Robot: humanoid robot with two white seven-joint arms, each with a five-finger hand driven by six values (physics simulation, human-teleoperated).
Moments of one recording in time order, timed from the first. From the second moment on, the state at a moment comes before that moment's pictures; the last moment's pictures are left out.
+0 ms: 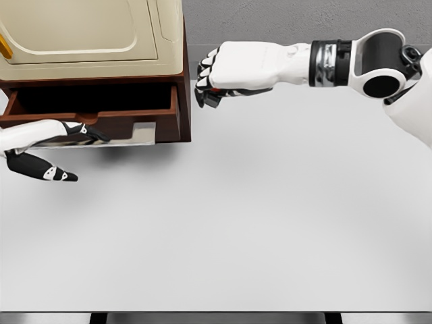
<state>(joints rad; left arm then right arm) -0.67 1.31 -0.92 -1.74 0.42 -0.40 -0.37 -1.12 -0.55 0.91 -1.45 0.33 -0.61 0.50</state>
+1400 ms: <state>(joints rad) -0.64 1.36 -0.88 -1.76 0.43 -0.49 -0.37 -1.26 -0.29 0.99 -1.23 0.33 -0.61 0.50</state>
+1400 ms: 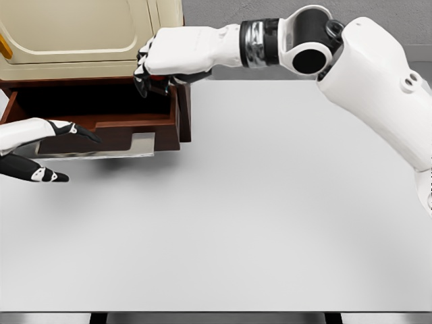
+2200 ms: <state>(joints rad) -0.64 1.40 -0.82 -1.76 0.43 -0.61 -0.37 -1.27 -0.17 1.00 -1.04 0.35 -0.61 0.53</state>
